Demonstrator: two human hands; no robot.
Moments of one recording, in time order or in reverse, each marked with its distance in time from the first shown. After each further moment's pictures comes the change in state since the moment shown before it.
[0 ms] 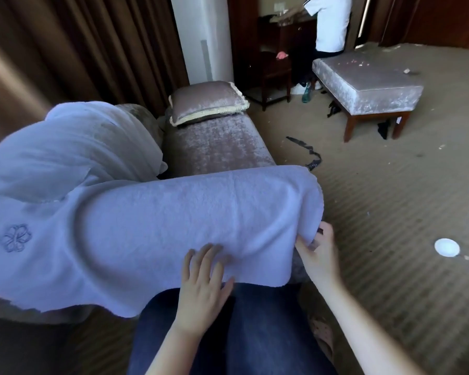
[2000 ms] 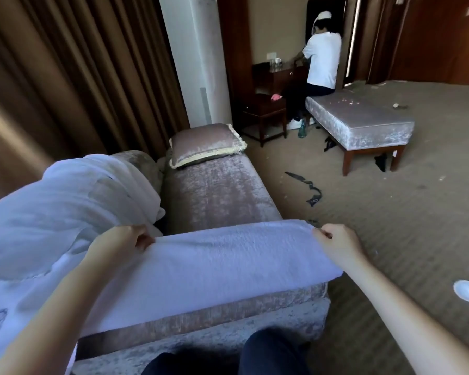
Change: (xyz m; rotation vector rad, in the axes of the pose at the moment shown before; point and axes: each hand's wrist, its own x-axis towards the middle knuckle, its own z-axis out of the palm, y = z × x) left_hand 0.194 -0.158 -0.079 0.219 -0.561 -0.382; right_hand 0.142 -0.067 -0.031 -0.463 -0.146 -0.100
